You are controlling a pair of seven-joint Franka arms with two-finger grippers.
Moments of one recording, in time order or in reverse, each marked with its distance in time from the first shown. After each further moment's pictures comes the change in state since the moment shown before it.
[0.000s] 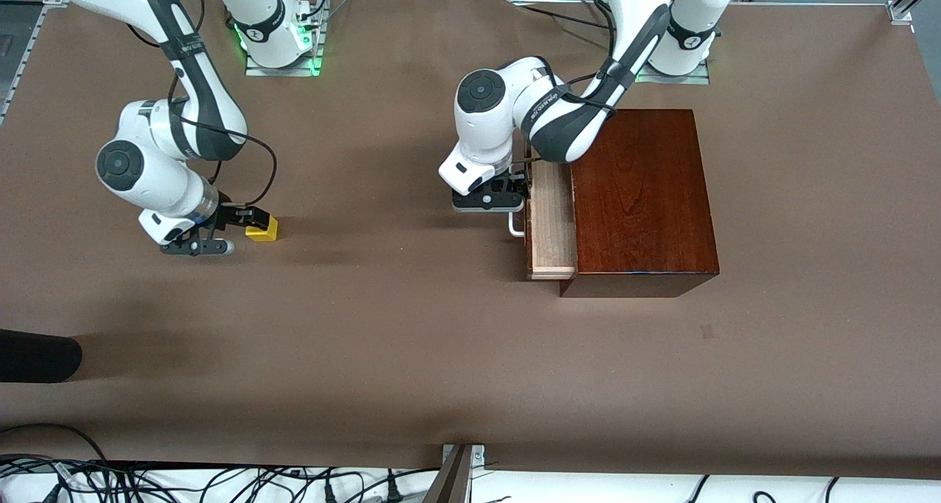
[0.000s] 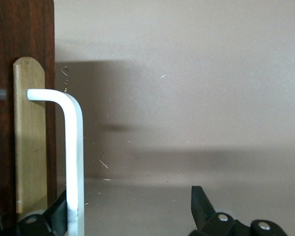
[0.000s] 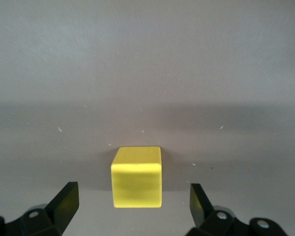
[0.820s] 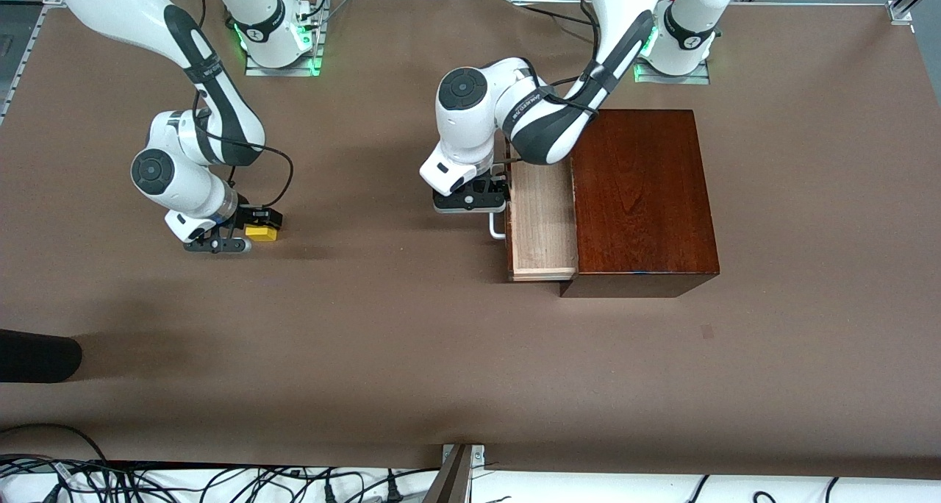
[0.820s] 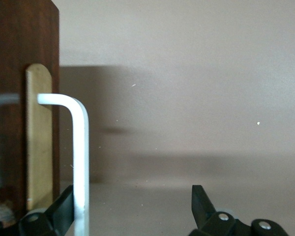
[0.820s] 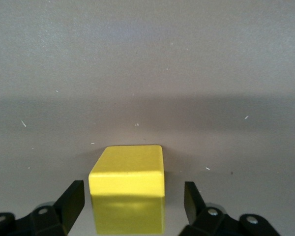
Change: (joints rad) left arm -0.027 0.059 -0.006 0.127 0.000 -0.035 -0.040; right arm 0.000 0.083 0.000 -0.042 0.000 0.108 0.010
